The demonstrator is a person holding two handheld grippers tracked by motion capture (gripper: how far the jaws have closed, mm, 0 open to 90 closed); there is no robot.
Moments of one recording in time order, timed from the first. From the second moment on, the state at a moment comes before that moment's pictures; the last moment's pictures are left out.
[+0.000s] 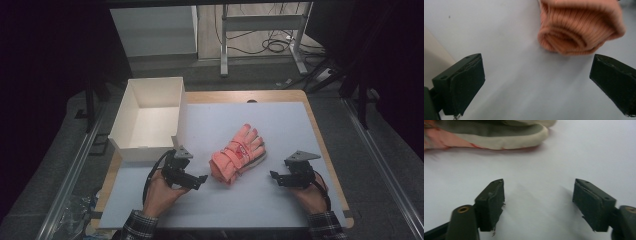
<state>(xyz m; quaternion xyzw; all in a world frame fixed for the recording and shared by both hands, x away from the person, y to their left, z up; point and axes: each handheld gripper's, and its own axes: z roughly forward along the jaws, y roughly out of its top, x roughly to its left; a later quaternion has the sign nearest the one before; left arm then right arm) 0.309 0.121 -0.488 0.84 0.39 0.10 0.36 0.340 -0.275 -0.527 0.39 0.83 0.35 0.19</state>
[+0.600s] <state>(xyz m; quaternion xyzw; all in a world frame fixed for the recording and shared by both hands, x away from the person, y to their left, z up) 0.350 0.063 -0.452 0.86 0.34 0.08 0.36 0.343 -0.278 -0.530 0.40 0.83 0.34 0.19</state>
